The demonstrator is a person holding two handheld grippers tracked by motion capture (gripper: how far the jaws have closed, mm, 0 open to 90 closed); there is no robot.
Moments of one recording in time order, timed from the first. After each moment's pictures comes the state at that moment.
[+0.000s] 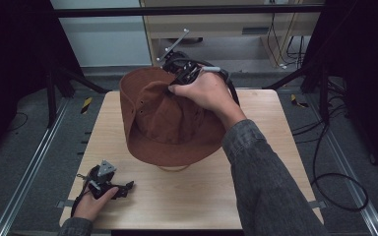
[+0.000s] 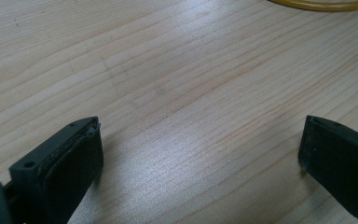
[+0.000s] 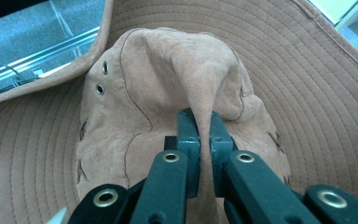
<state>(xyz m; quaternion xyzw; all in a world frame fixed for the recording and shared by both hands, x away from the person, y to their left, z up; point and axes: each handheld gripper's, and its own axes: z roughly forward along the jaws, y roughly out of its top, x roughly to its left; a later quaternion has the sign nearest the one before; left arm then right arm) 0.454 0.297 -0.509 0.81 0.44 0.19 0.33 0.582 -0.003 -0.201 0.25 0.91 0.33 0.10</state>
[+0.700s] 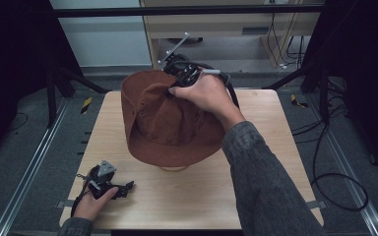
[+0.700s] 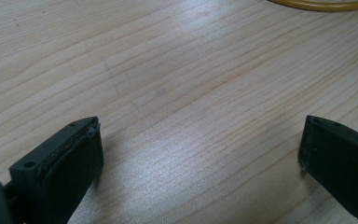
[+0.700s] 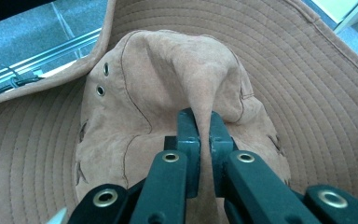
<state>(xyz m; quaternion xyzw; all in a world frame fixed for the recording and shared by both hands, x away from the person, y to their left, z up) 0.454 0.297 -0.509 0.81 0.44 0.19 0.33 0.585 -0.004 -0.210 0.25 0.90 0.33 0.10</state>
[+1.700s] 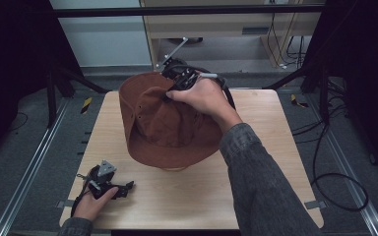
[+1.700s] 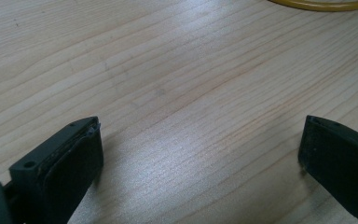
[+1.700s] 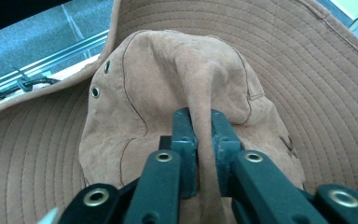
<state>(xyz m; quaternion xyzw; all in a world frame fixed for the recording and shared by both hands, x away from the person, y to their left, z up) 0.454 0.297 -0.509 0.81 0.44 0.19 0.33 0.586 0.002 -0.221 0.25 0.90 0.34 0.08</state>
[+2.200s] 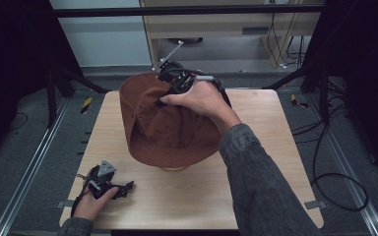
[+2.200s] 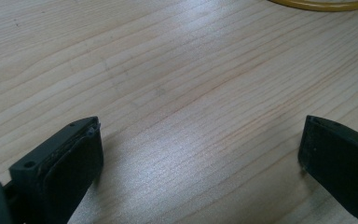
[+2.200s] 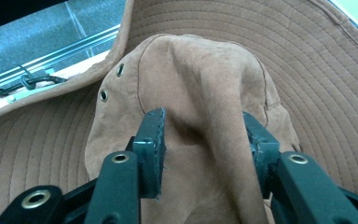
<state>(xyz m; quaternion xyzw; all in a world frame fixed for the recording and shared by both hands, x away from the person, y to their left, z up) 0.454 0.297 -0.509 0.81 0.44 0.19 0.33 0.582 0.011 -0.225 0.23 0.91 0.34 0.08</state>
